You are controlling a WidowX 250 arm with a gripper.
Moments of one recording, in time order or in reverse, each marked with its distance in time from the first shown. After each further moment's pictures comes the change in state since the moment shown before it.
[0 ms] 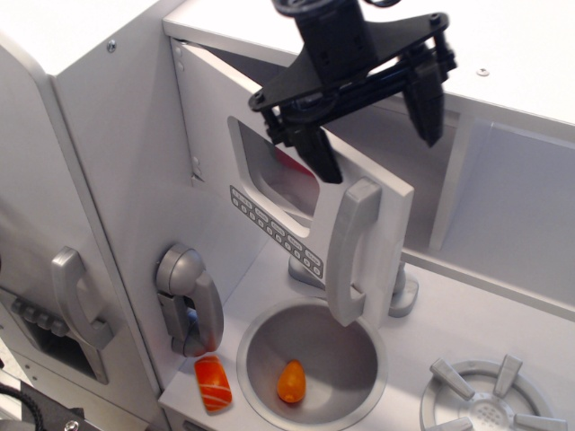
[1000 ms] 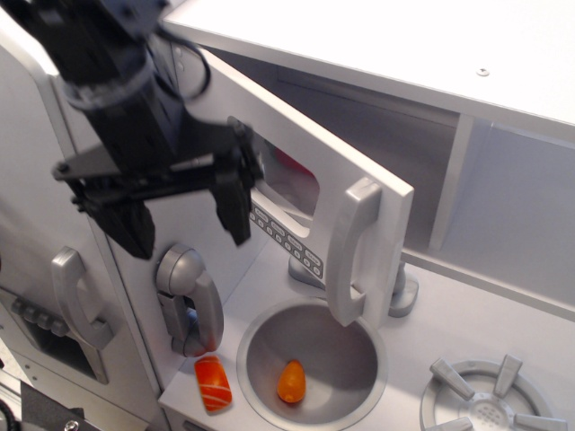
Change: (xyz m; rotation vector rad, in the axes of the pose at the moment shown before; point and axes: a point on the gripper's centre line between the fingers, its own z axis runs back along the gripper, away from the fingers) arm -0.005 0.114 -0.007 0.218 -0.002 -0.180
